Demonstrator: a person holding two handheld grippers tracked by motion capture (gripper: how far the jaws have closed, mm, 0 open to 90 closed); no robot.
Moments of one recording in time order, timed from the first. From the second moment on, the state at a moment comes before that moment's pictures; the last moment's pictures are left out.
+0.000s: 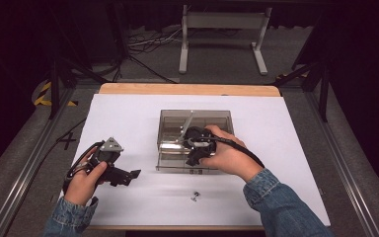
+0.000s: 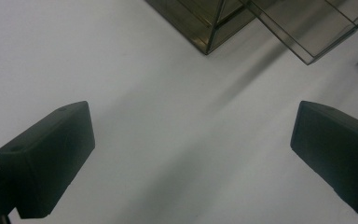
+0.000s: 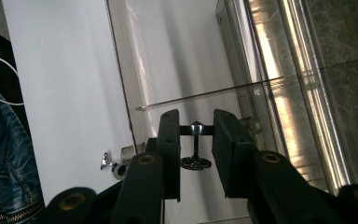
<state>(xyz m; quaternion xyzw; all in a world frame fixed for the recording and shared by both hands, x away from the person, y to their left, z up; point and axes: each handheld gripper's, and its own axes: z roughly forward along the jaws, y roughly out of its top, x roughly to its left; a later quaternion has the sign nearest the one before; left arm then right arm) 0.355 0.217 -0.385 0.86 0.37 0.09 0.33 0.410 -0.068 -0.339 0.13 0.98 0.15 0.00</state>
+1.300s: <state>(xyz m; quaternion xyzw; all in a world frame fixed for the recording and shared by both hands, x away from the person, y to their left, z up) 0.363 0.210 -0.387 0.86 0.37 0.10 0.33 0.368 -0.109 -0.308 0.11 0.96 0.27 0.02</state>
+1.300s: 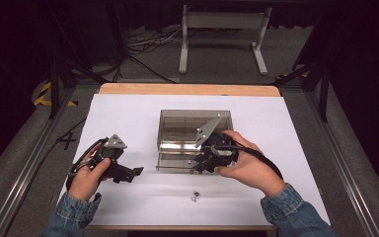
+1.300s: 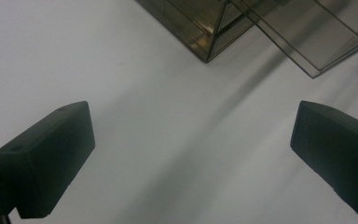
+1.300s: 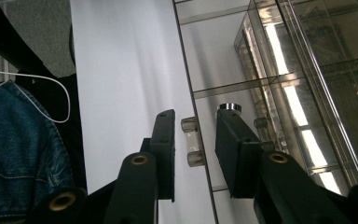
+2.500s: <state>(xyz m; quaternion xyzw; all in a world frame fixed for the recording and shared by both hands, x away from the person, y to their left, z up) 0.360 0.215 -0.385 0.86 0.38 0.10 0.34 0.322 -0.125 -0.341 0.10 0.94 0.33 0.01</state>
